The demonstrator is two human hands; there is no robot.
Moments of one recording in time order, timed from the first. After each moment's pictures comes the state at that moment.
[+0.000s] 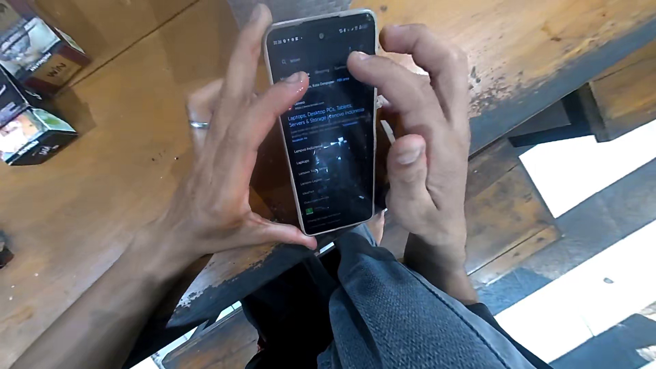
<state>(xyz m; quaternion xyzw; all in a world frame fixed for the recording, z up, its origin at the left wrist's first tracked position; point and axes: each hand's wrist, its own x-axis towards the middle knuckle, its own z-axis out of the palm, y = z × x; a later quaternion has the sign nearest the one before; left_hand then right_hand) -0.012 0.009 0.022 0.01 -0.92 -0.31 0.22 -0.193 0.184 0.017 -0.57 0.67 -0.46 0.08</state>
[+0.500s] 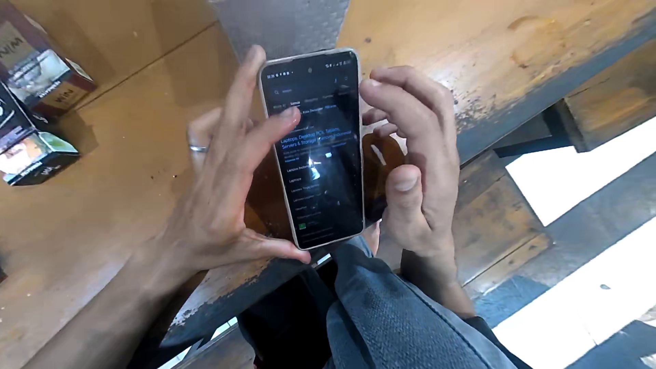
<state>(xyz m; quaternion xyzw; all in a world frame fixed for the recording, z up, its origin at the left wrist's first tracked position) -0.013 0.010 0.024 0.02 -0.92 -0.32 0.22 -0.196 0.187 0.017 -0.58 0.65 -0.49 0.05</state>
